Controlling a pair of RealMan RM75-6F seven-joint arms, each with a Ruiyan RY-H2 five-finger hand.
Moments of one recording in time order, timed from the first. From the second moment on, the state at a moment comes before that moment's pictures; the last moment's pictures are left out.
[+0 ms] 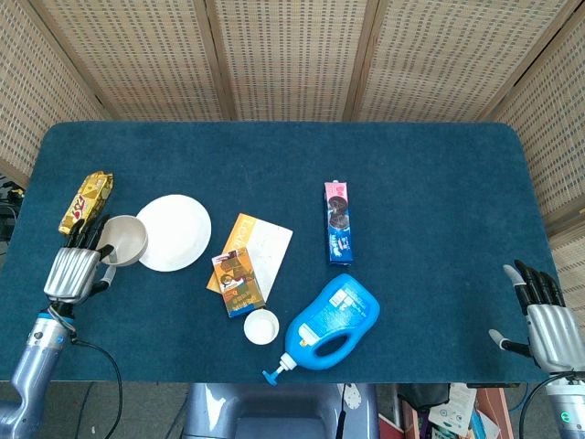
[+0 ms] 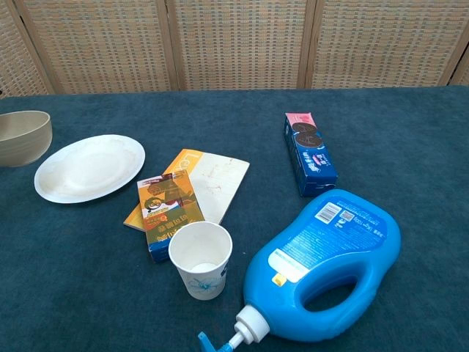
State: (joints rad) left arm -0.35 -1.37 -0.15 -1.35 1.41 1.21 0.19; right arm 0.07 -1.08 0.05 -1.65 -1.48 1.45 0.01
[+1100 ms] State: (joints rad) left arm -0.56 -1.55 -0.21 -1.14 1.17 0.98 0.35; right arm 0.08 -1.08 0.06 -1.63 -1.46 1.43 0.05
